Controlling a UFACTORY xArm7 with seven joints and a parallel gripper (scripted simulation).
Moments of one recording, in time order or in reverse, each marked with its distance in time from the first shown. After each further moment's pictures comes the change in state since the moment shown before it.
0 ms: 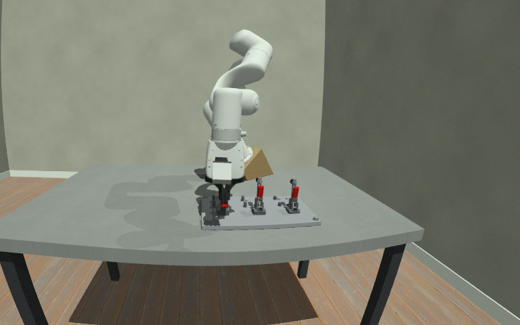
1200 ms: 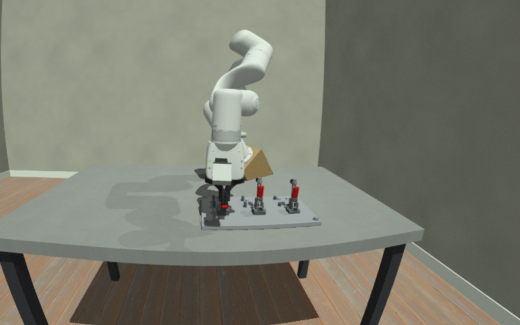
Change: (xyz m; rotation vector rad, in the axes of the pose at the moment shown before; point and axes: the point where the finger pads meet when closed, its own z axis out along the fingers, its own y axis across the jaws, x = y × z) arm 0.000 0.000 0.003 0.000 0.000 0.000
